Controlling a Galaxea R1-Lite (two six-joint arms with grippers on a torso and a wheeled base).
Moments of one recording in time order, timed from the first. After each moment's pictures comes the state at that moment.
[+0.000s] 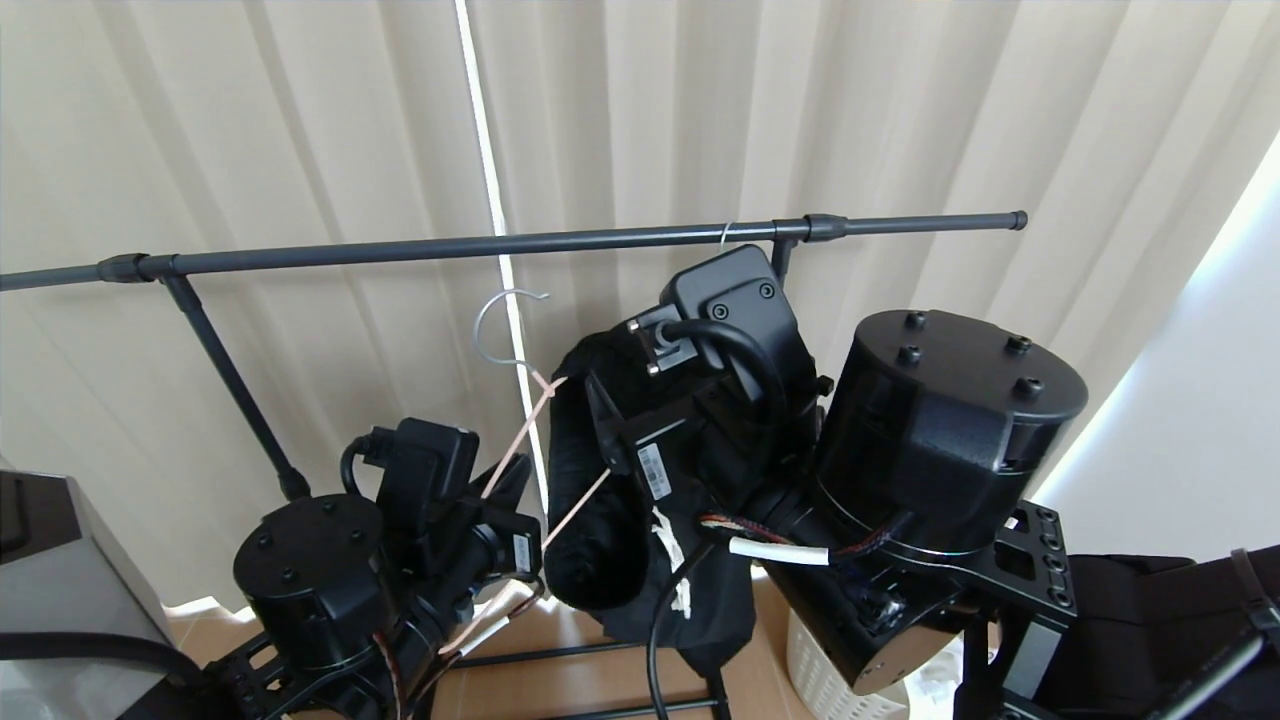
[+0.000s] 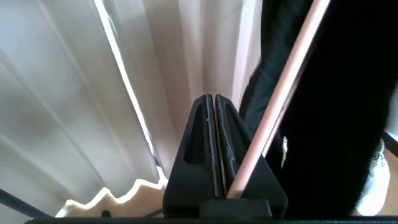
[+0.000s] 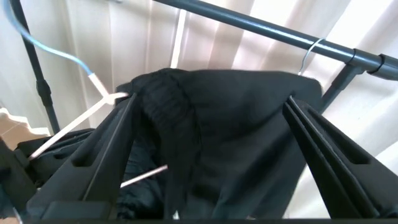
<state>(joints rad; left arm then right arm) -0.66 1.92 -0.31 -1.57 0.39 0.05 1.03 1.86 -0.98 -0.92 -0.63 -0.23</state>
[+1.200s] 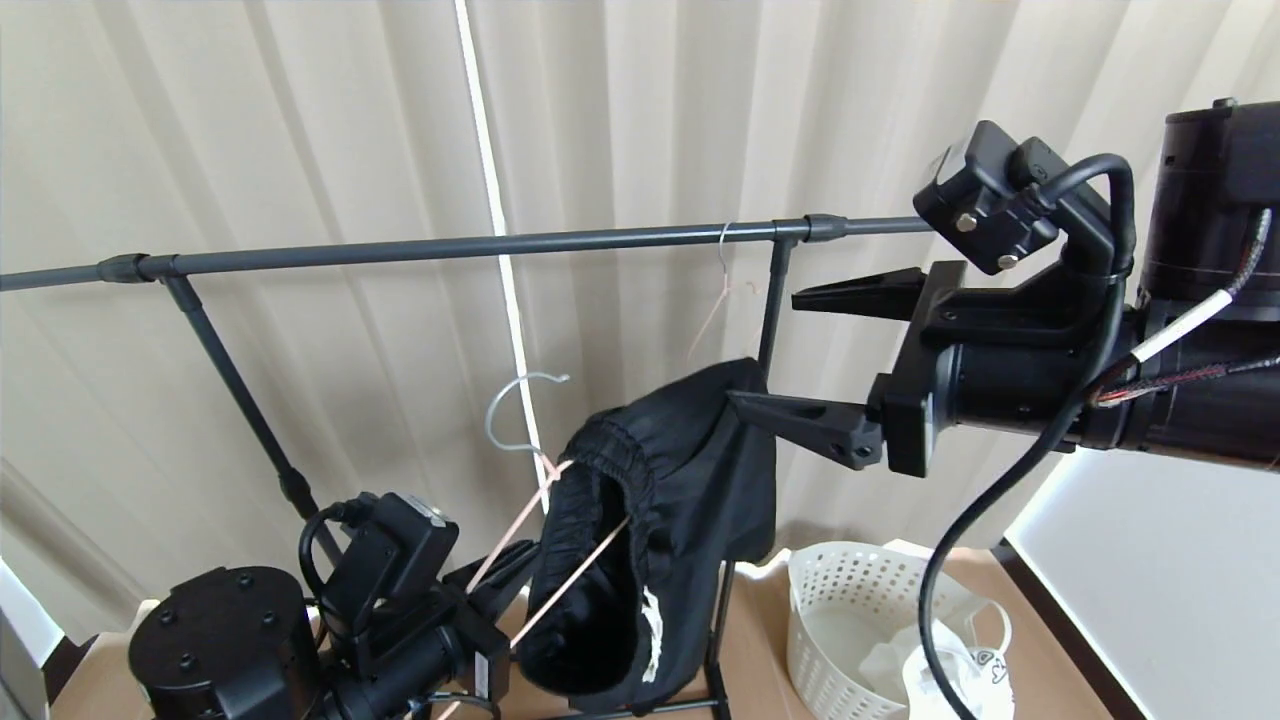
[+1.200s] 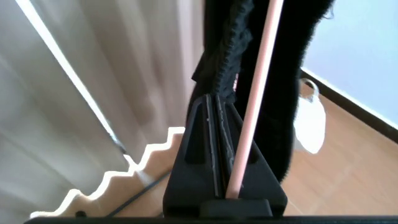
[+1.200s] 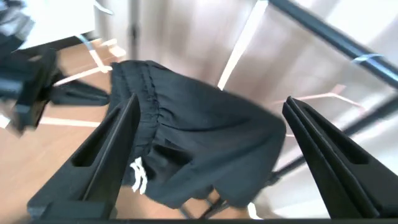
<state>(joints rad) -0.67 1.82 -0.08 -1.57 0.07 0.06 0.64 1.52 -1.08 -0.15 0.26 -0.31</state>
